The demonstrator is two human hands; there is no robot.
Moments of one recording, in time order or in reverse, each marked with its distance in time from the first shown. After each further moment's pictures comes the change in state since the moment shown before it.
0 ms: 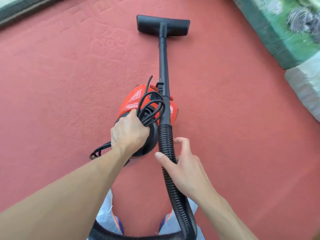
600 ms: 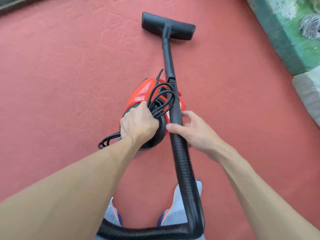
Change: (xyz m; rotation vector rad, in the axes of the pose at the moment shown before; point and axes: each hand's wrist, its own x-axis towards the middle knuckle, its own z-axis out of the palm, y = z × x) left_hand 0.007 -0.008 0.007 -0.023 0.026 0.035; right_hand 0.054 -0.030 -0.033 0.013 -0.114 0.007
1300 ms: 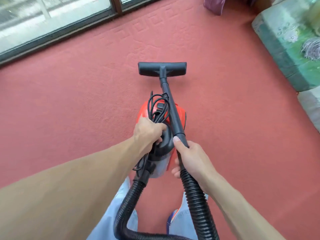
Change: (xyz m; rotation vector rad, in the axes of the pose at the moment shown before) left_hand -0.031 -0.003 -0.055 -0.676 -0.146 -0.417; right_hand -0.084 -0.040 0.043 0.444 -0.003 0.175
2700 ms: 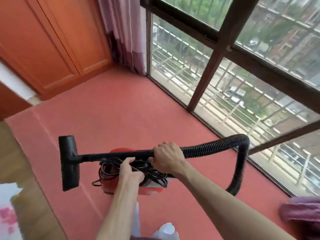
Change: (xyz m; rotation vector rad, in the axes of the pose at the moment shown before) left_hand -0.654 -0.103 -0.302 -2.614 0.652 -0.363; right_hand -0.601 -0.108 0.199 -2.072 -0.711 -1.889
